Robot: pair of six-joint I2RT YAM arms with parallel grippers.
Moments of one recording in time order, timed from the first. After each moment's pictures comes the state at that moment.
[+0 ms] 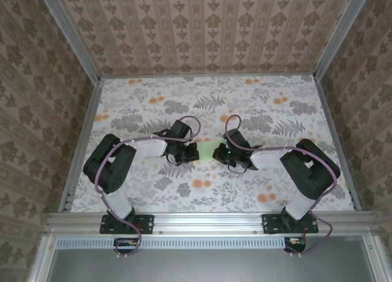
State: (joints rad) left arm -0.67 1.75 0.90 -0.26 0.40 -0.74; right arm 0.61 1.68 0.68 0.14 -0.18 1.04
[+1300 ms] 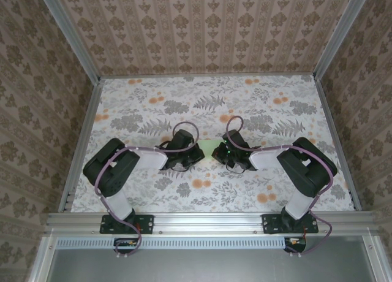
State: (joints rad) left arm -0.75 1.72 0.70 0.19 0.25 -1.12; right arm 0.61 1.71 0.67 0.20 -0.16 1.16
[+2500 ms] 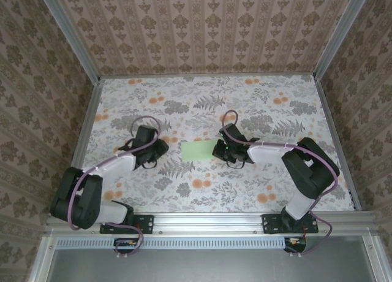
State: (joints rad) left arm -0.37 1.33 0.60 -0.19 0.09 -0.93; right arm 0.63 1.68 0.86 -0.12 -0.13 0.97
